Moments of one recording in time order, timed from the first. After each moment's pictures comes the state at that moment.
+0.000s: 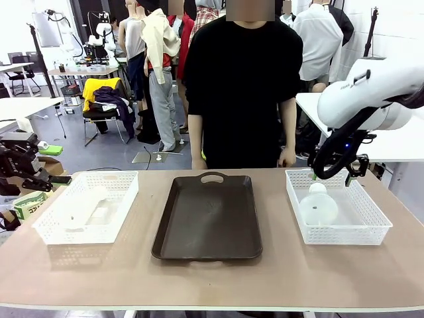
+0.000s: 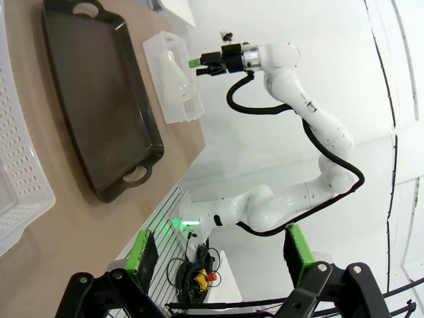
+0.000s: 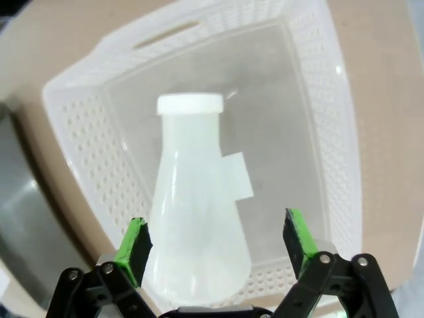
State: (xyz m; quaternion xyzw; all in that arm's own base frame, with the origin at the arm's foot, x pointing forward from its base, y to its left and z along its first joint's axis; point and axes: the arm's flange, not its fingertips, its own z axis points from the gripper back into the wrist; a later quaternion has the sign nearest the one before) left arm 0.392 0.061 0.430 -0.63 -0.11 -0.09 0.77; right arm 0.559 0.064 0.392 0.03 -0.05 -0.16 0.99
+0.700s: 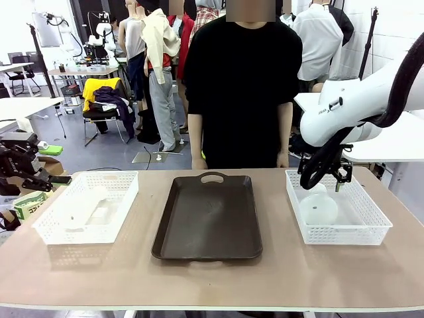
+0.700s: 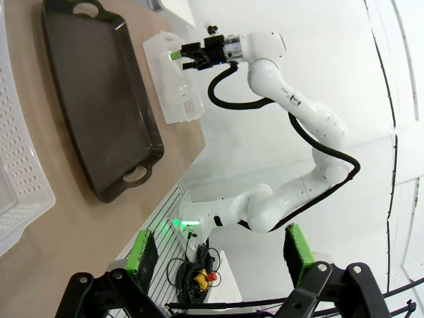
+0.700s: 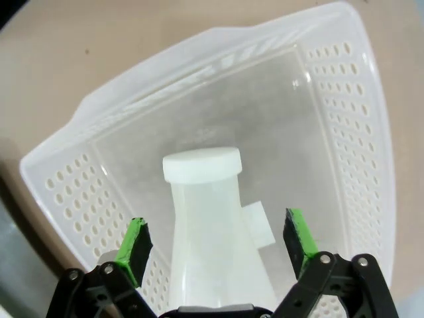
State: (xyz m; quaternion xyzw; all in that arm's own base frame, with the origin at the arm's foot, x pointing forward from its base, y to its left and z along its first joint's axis) left arm 0.392 0.061 0.430 -0.63 -0.11 -0.09 0.77; right arm 0.596 0.084 0.351 0.00 -0.05 -0.19 0.98
